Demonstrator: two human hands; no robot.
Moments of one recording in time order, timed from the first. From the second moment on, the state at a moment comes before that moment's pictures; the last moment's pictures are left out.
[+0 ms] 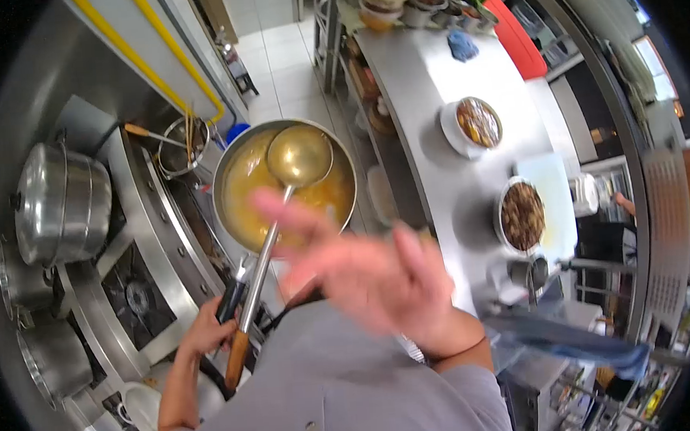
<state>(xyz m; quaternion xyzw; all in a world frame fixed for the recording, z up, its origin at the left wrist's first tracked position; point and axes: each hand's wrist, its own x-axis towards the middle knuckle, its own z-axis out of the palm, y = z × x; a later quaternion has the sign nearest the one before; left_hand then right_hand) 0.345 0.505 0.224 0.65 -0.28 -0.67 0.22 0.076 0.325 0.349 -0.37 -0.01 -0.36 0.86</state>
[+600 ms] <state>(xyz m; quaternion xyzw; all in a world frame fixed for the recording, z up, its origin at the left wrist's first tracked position) 0.424 0.151 0.218 0.68 -0.20 -0.57 0.42 0.241 -0.125 0.391 -0.60 -0.08 -0.43 0.67</state>
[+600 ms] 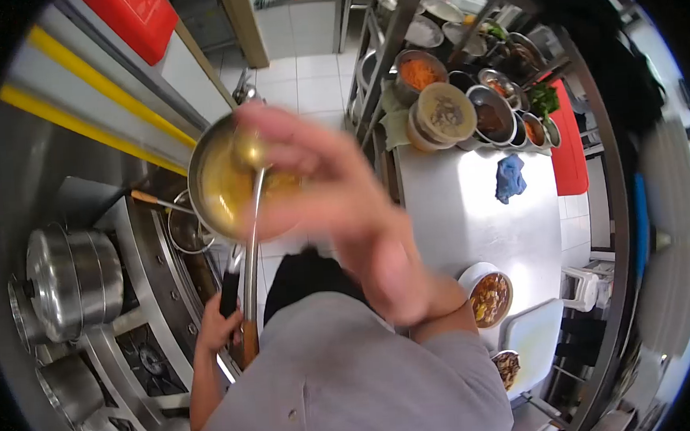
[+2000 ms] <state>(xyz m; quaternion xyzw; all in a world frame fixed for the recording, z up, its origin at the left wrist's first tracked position) 0.878 -0.722 0.196 0.71 -0.24 -0.48 0.45 0.750 -0.926 0.376 -0.45 -0.45 -0.45 0.62</state>
